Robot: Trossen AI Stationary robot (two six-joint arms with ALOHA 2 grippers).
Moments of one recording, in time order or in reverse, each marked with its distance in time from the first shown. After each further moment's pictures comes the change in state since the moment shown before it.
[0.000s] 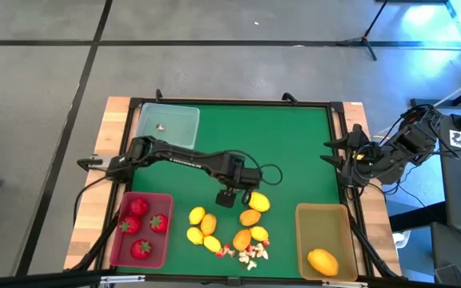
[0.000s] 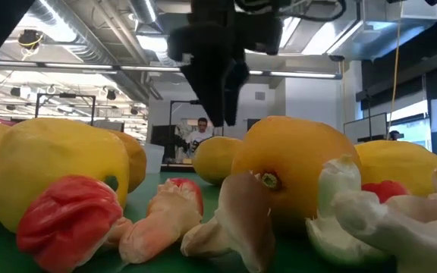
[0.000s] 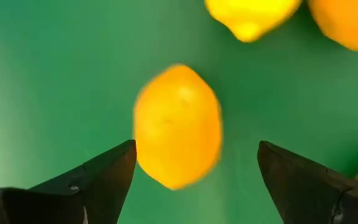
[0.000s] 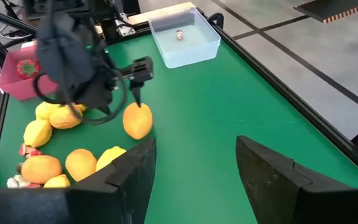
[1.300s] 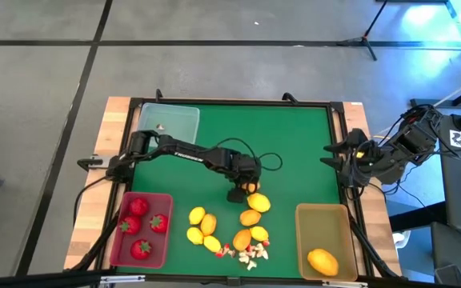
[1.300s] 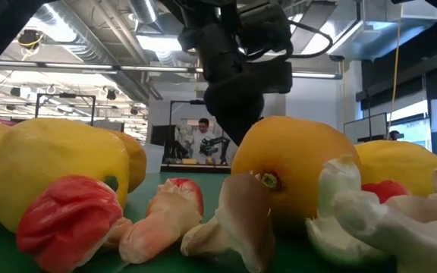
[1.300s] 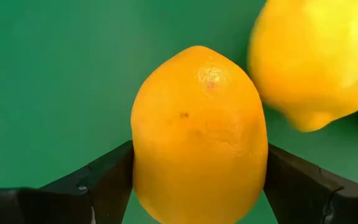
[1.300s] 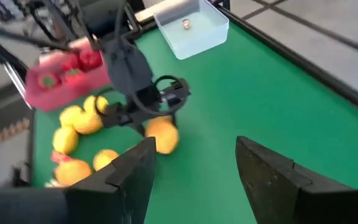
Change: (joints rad) left arm 0.101 -0.008 -0.287 0.526 0.170 -0.021; right arm 0.000 0.002 0.000 0.017 -0.056 0.161
